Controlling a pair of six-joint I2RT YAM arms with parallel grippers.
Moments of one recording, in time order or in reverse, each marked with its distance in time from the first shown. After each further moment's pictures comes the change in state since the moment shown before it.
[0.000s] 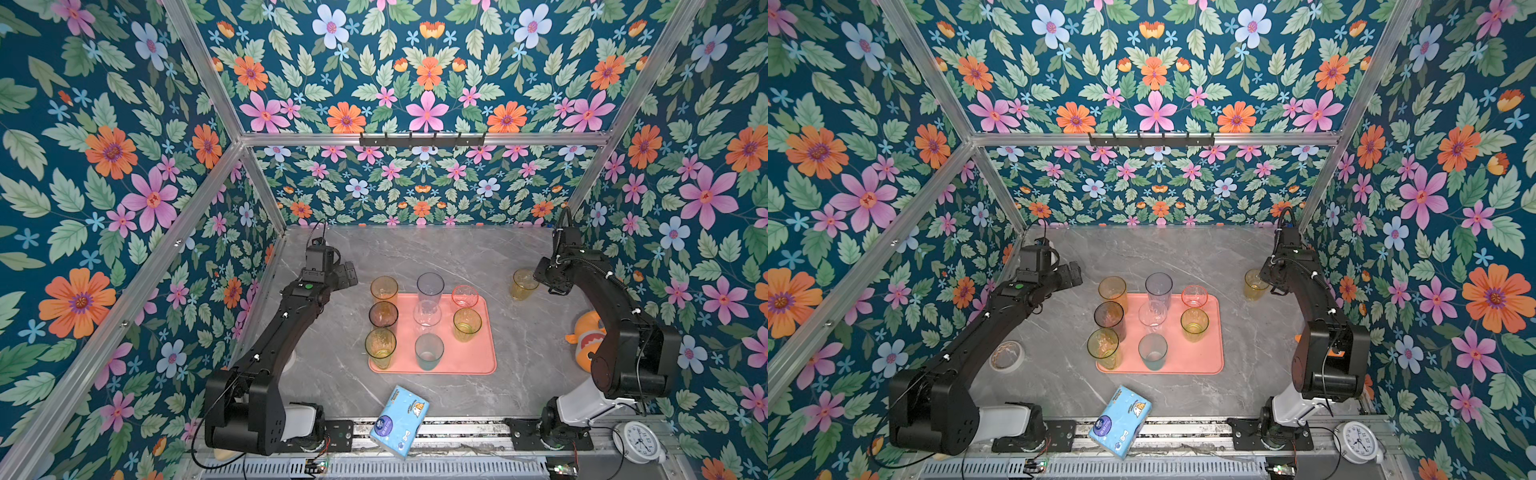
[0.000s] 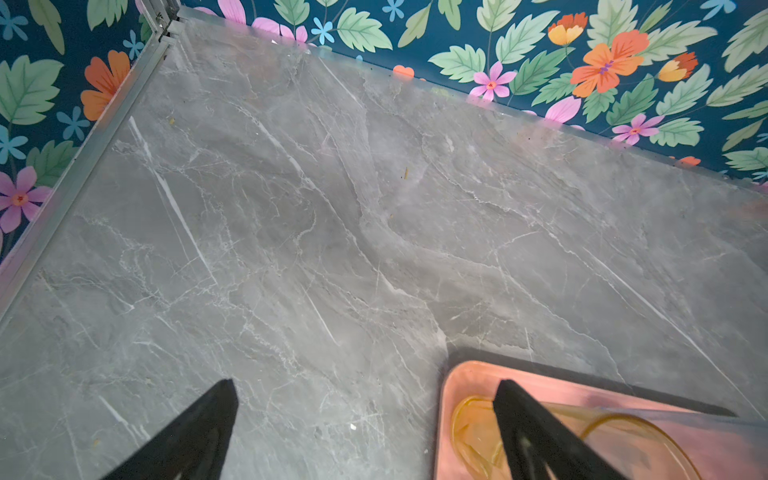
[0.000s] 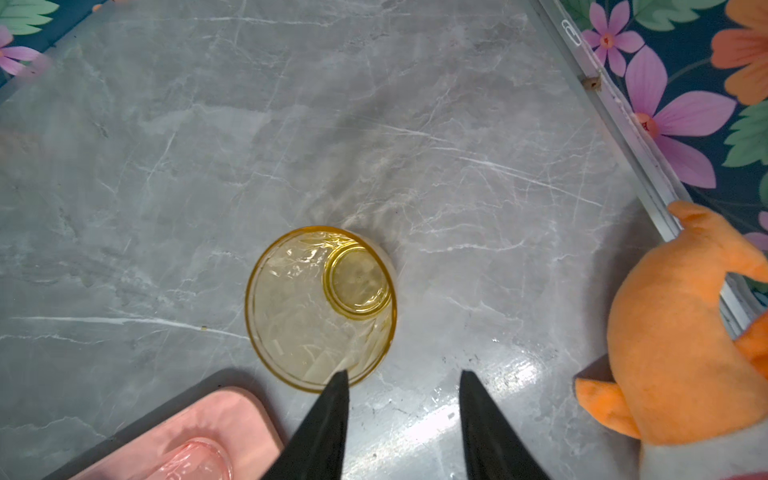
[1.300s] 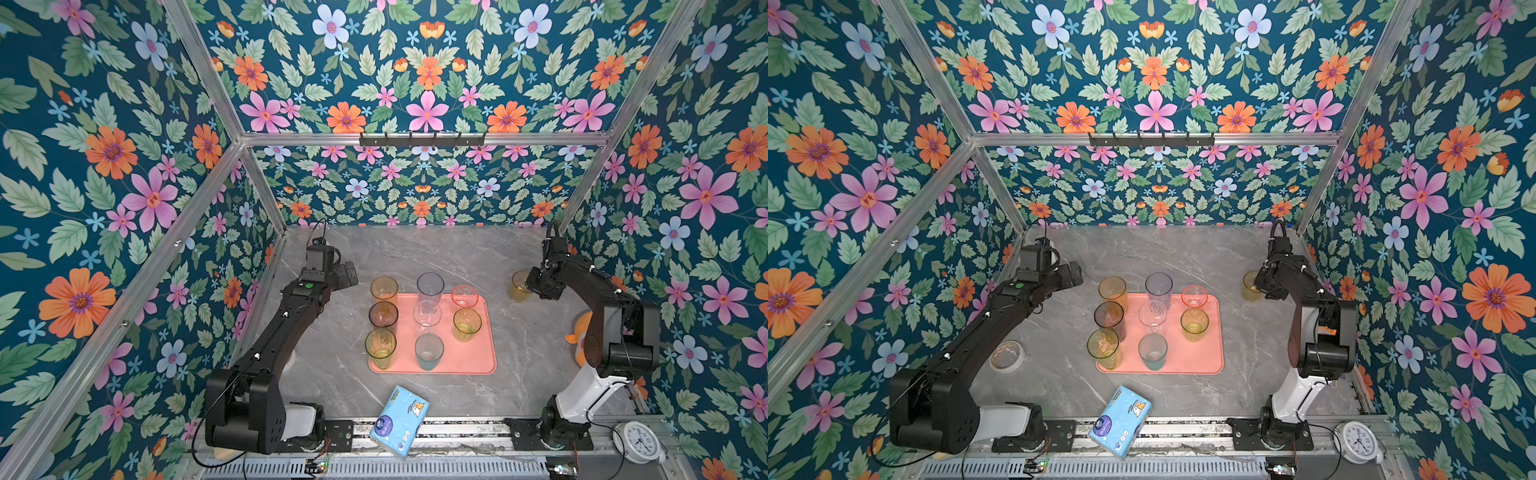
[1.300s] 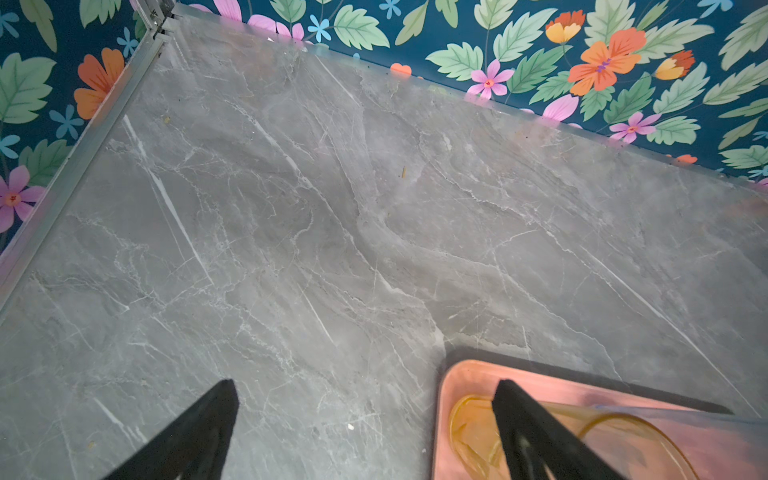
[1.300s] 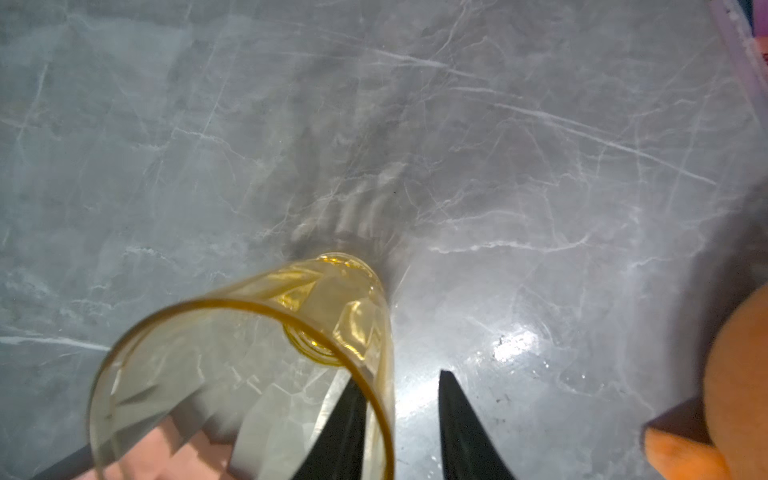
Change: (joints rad) left arm 0.000 0.004 0.003 0.000 0.008 0.000; right arm -0.004 0.159 -0.047 0.090 -0.035 -0.001
